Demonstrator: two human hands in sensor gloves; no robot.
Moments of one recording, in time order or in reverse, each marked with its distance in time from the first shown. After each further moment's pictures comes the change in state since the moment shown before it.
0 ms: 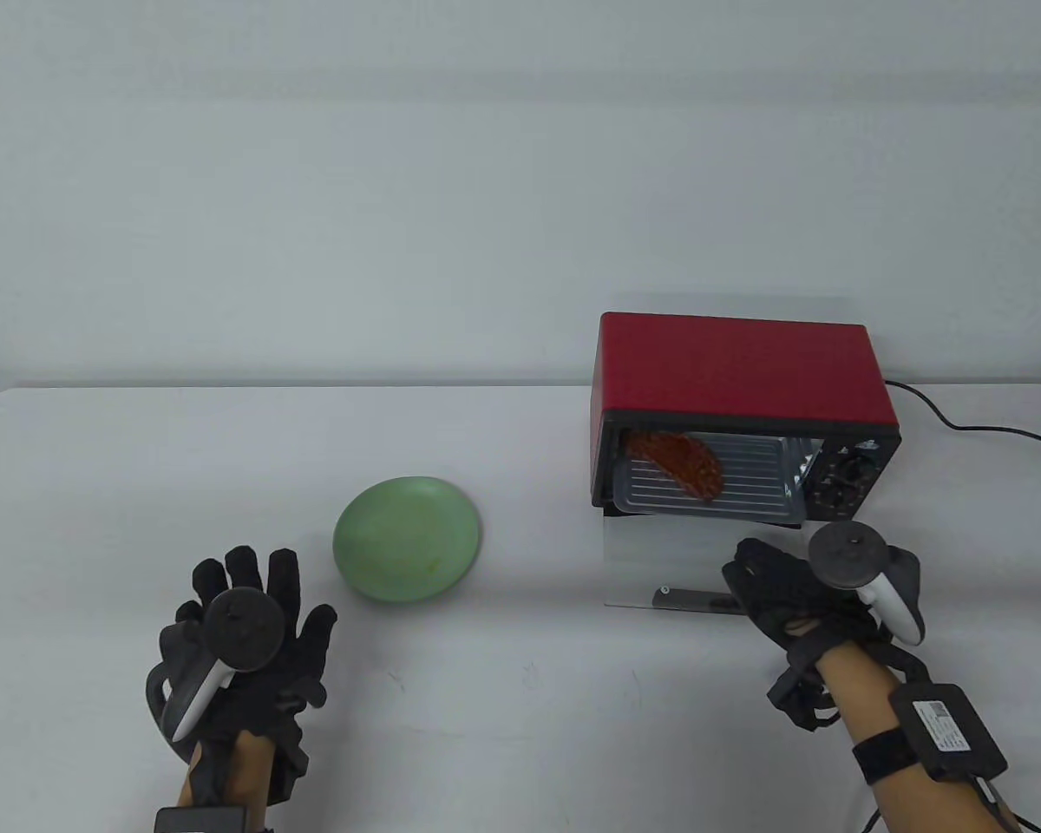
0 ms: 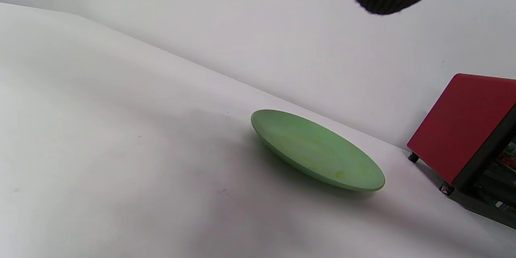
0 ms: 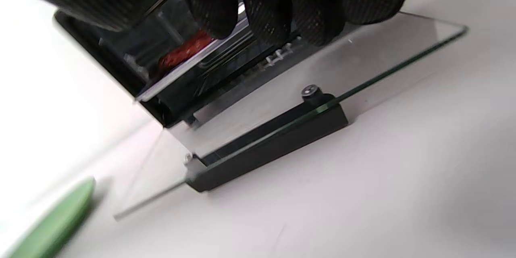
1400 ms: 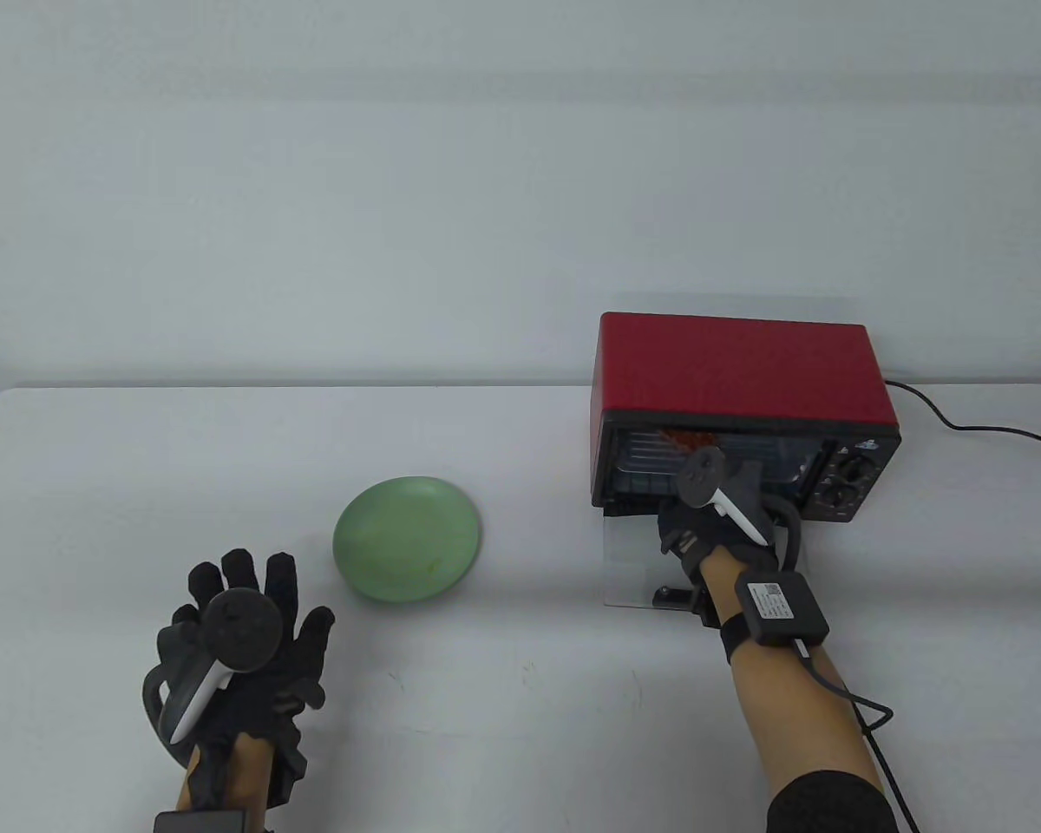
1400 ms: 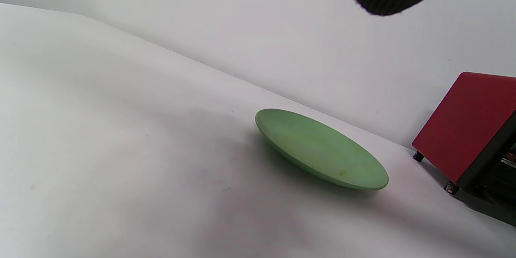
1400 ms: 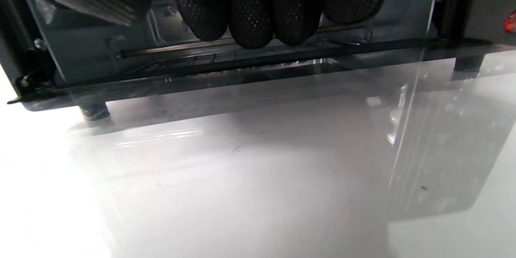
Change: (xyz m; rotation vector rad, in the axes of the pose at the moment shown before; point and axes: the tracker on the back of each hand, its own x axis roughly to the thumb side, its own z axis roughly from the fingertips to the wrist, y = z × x) left_hand -0.003 0.000 0.000 -0.008 0.017 -0.004; right_hand 0.054 0.030 -0.122 -0.119 0.194 0.362
